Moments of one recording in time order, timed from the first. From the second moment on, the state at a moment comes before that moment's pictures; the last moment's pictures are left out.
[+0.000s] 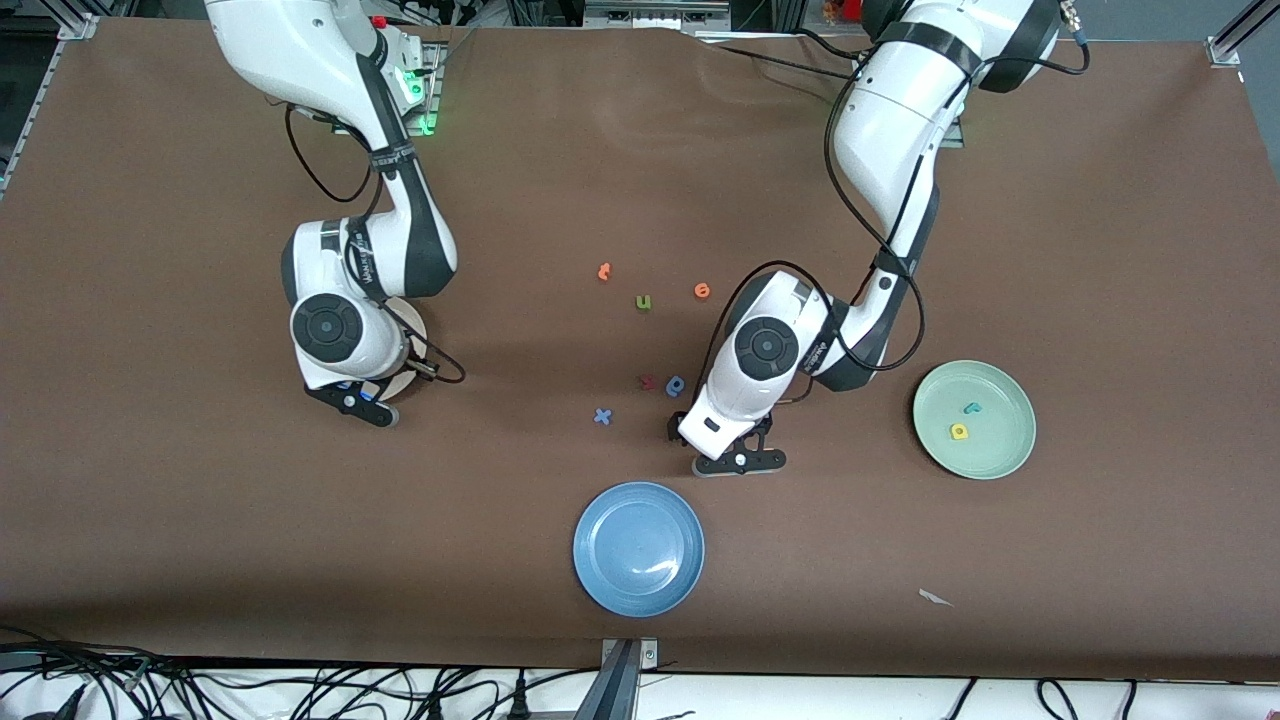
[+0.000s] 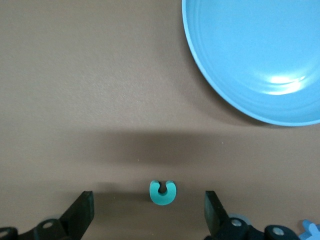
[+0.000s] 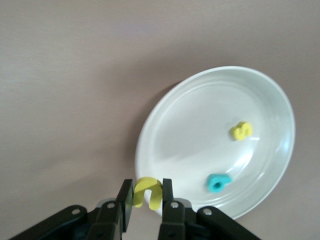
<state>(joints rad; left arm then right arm) -0.54 0.94 0.00 -1.26 -0.06 2.31 -0.61 0.71 0.56 -0.47 -1.81 0.16 2.06 0.56</state>
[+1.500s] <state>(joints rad) -0.60 0.99 0.05 -1.23 -0.06 2.31 -0.64 0.71 0.40 -0.58 -1.55 0.16 1.70 0.21</state>
